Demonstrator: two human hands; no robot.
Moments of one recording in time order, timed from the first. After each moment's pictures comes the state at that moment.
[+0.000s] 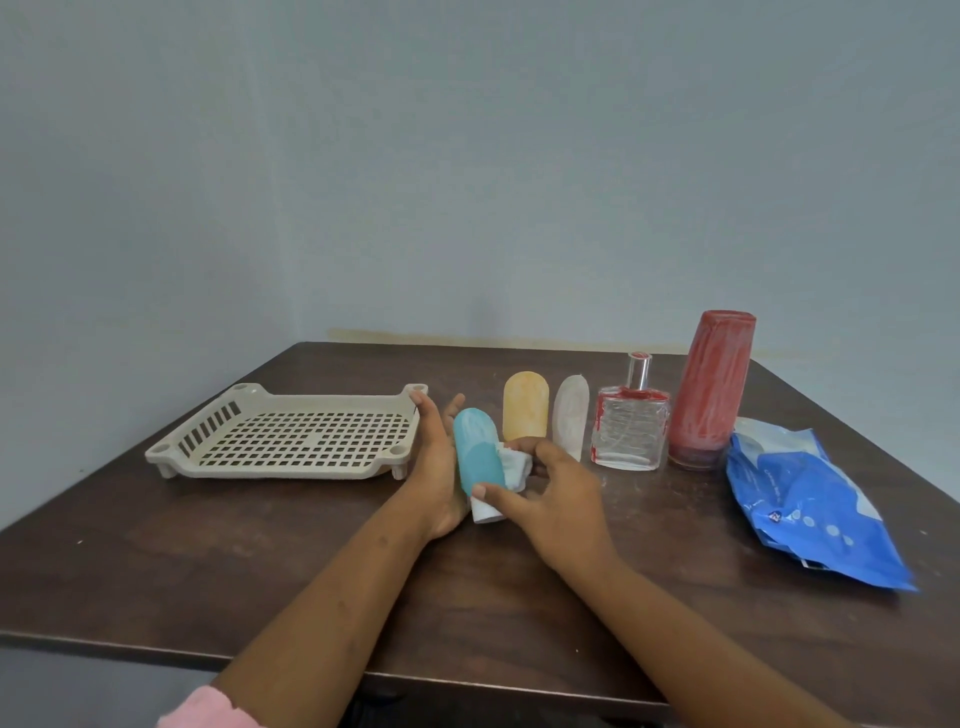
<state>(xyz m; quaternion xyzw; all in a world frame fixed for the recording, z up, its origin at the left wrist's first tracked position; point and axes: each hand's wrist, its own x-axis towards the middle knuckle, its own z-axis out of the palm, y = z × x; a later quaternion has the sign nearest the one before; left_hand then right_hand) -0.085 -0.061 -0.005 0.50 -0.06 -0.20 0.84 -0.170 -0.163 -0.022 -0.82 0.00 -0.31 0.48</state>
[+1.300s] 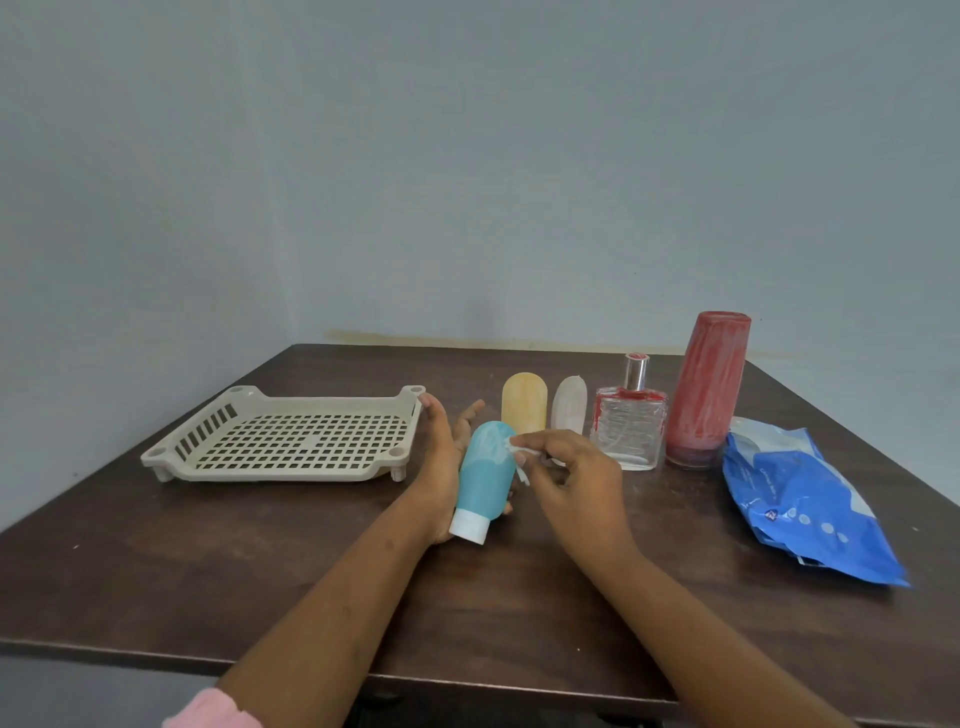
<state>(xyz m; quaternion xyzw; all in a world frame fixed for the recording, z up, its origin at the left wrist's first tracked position) -0.093 -0.058 -0.006 0.54 -0.12 -0.27 0.79 -0.168 -0.178 -0.015 -0.81 -0.04 -0.41 0.42</state>
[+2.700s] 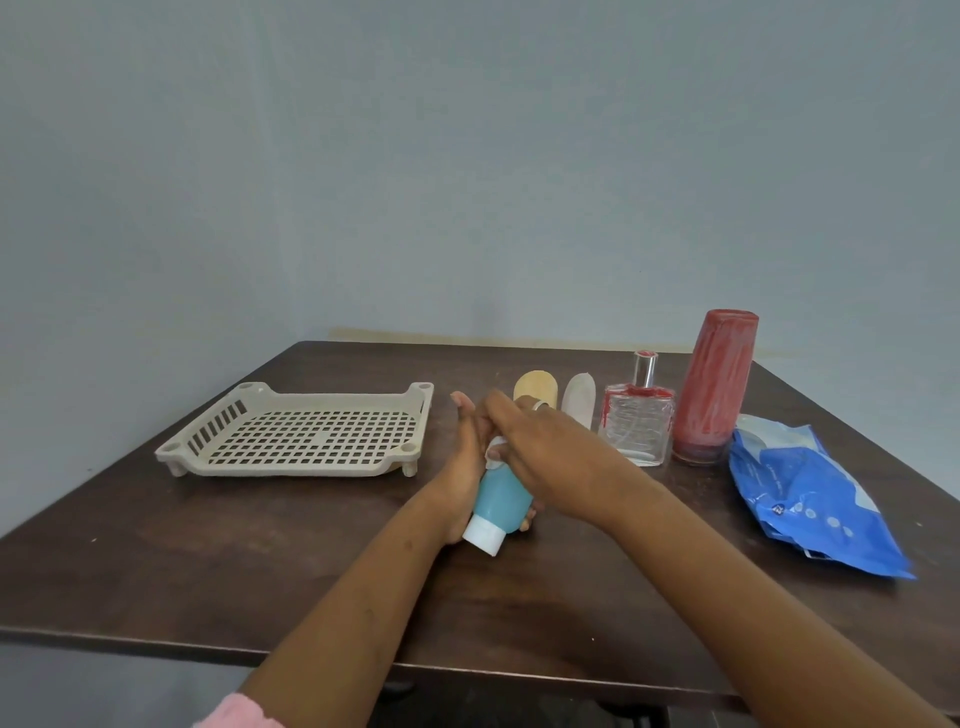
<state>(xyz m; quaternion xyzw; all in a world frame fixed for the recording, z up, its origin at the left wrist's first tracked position) -0.107 -0.055 0.000 0.59 -0.19 -0.32 0.72 -0.170 -0.157 0.049 -0.96 -0.18 -0.22 0.06</state>
